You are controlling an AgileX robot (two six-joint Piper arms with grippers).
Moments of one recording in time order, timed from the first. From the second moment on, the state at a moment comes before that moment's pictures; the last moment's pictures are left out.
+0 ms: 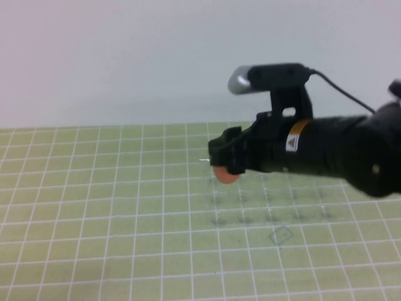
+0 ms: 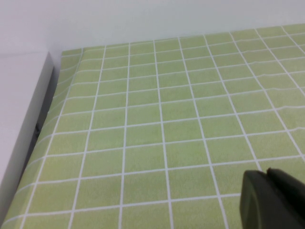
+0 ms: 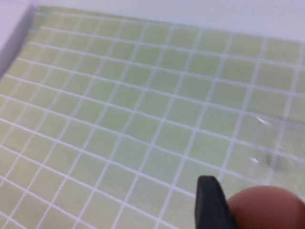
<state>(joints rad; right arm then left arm) 0.60 1.63 -1.16 0.08 0.27 0.26 0.05 0.00 0.00 -0.08 0.35 0.17</state>
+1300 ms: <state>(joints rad) 0.71 1.90 -0.84 0.67 -0.63 -0.28 0.05 0.00 0.00 -0.08 0.35 0.17</state>
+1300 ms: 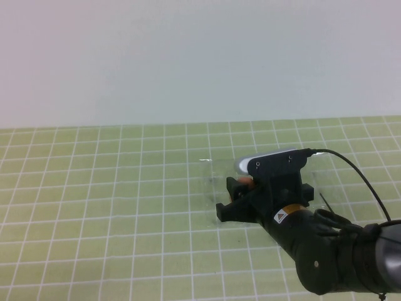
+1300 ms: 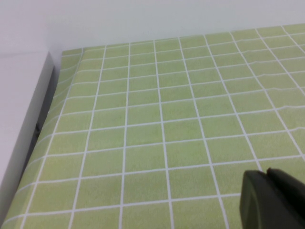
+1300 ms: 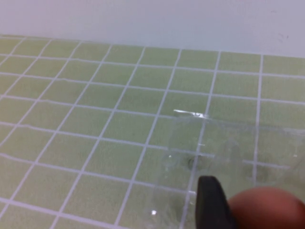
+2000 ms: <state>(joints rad) 0.71 1.96 -0.83 0.69 -0.65 -0.43 0.05 0.00 0.00 -0.08 0.35 0.17</state>
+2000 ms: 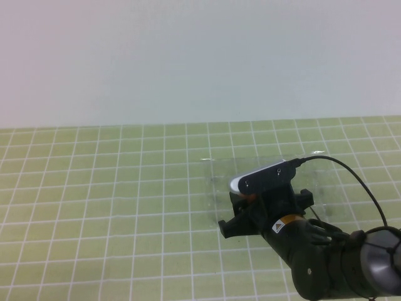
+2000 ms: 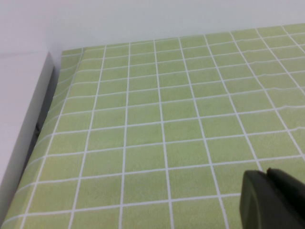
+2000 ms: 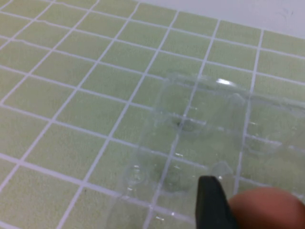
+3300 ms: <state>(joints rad) 0.71 2.00 -0.83 0.68 -0.66 -0.37 0.05 0.00 0.00 -0.08 0.35 0.17</state>
